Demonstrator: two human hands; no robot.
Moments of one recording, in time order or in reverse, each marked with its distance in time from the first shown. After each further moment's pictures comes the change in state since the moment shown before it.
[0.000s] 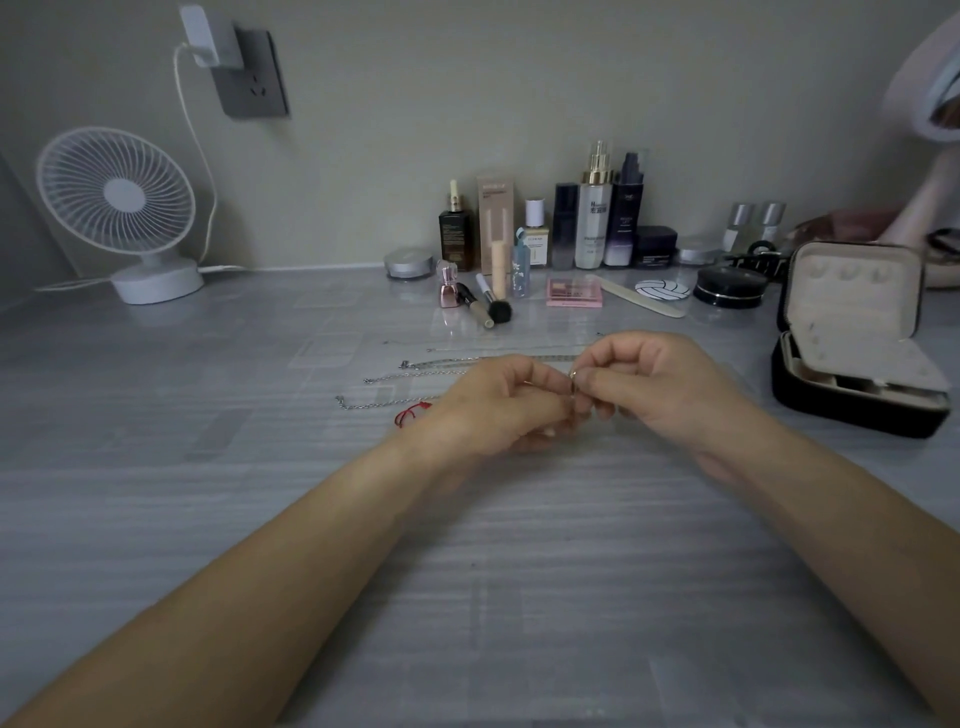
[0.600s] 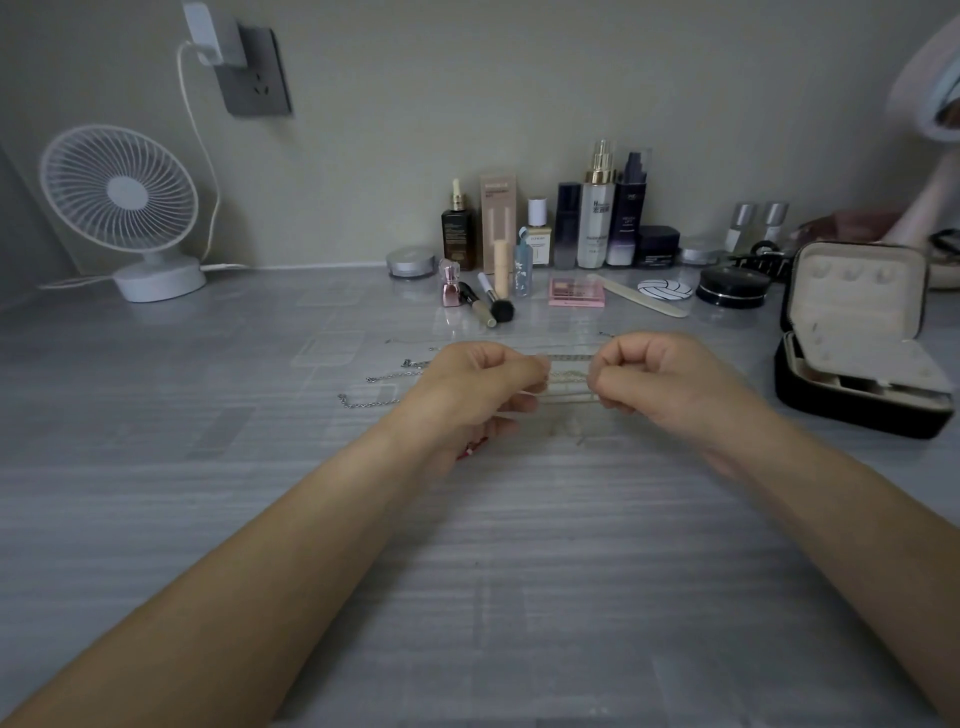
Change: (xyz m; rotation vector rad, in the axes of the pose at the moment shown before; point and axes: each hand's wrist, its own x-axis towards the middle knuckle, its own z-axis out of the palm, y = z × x) left_hand 0.001 0.007 -0.012 -0.003 0.202 -0.052; right_hand -0.001 0.000 -0.004 -0.145 0.063 0.051
